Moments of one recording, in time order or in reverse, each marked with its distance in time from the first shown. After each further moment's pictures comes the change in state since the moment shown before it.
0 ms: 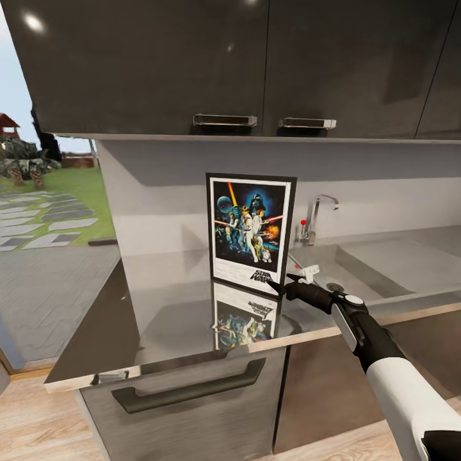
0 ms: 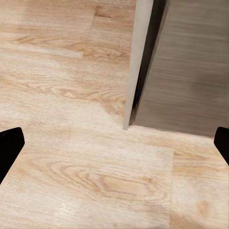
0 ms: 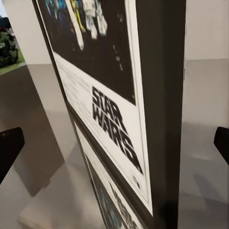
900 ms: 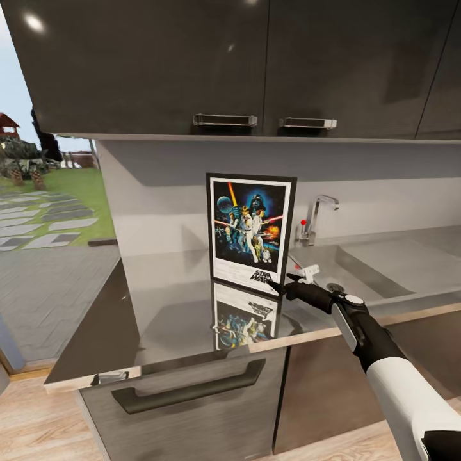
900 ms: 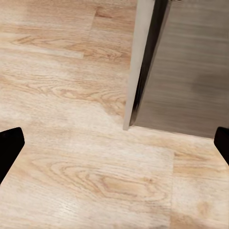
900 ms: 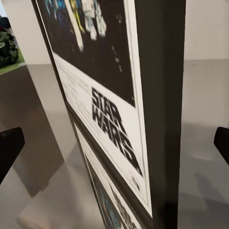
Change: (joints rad) left arm 0.000 0.000 0.003 -0.001 0.000 0.000 0.000; right arm 0.000 0.000 0.000 -0.001 0.001 0.000 0.000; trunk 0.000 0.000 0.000
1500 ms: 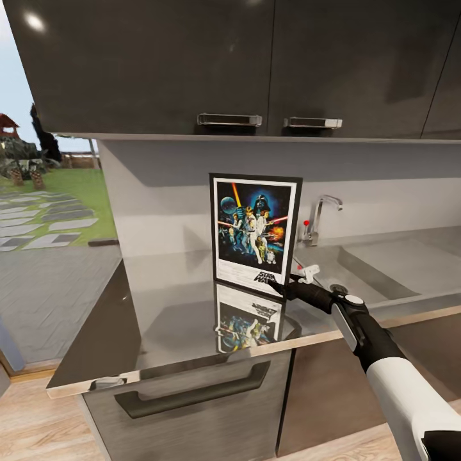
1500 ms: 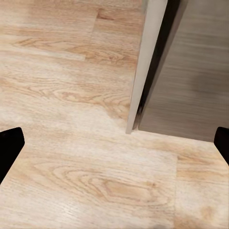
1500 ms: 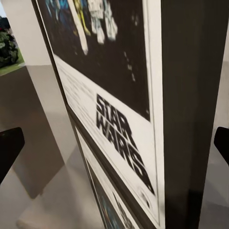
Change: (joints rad) left arm 0.000 0.000 0.000 0.000 0.000 0.000 0.000; right arm 0.000 0.000 0.000 0.000 0.000 -0.002 0.000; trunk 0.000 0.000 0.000
